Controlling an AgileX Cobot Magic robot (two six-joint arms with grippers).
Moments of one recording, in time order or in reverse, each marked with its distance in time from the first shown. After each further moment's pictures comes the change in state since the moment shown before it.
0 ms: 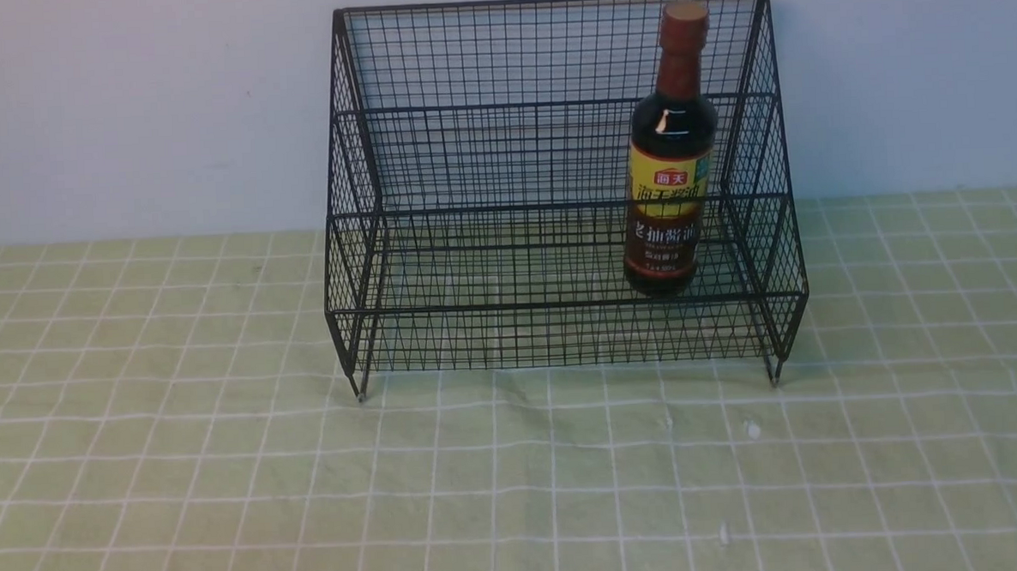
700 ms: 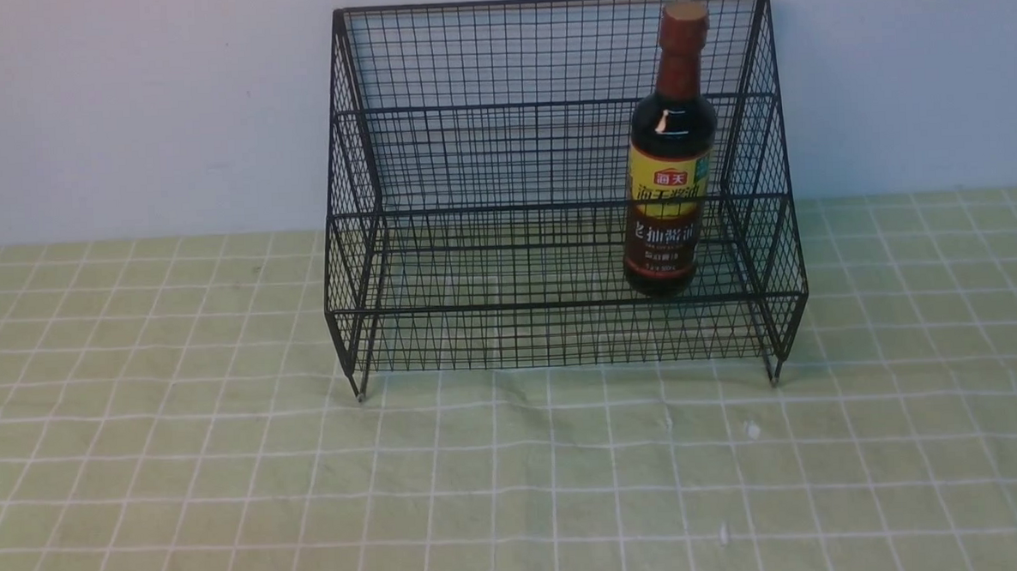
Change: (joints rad) right arm -0.005 -0.023 0.103 -0.648 0.066 0.128; left arm 0.000 0.000 -0.001 0.000 0.001 0.000
